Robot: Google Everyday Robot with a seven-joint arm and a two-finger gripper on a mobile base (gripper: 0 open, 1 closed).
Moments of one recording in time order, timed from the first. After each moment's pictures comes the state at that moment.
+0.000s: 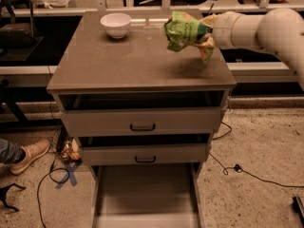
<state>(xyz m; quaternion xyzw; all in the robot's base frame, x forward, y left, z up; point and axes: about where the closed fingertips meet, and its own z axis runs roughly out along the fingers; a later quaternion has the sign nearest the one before) 0.755 -0.159 0.937 -0.62 0.51 -0.16 0.57</state>
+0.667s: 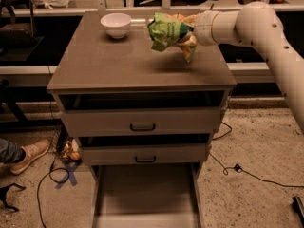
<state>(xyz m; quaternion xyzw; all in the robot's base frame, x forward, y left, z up) 0.789 -0.109 0.920 -0.64 0.50 -0.11 0.57</state>
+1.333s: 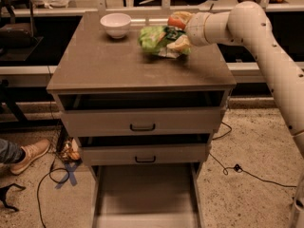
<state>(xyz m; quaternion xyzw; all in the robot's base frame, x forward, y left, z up) 0.801 -0.085 0.904 -0.65 0.50 -0.07 0.57</state>
